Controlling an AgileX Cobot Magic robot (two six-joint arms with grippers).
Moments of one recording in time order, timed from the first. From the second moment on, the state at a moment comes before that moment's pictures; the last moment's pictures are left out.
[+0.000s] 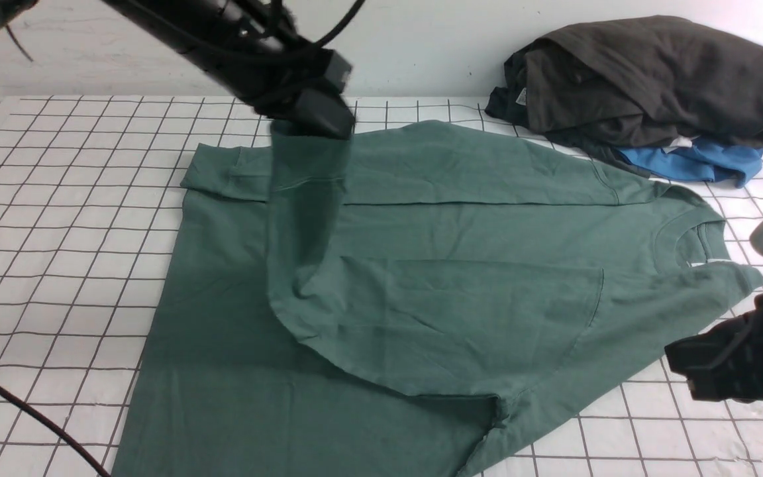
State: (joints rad) right arm 0.08 1.16 -0.65 0.64 0.68 -0.75; left arm -0.30 1.85 -1.89 -0.73 1.21 0.48
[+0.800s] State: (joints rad) right arm 0.08 0.90 -0.65 -0.40 0.80 0.21; left arm -0.77 1.84 -2.15 -1.24 1.25 0.63
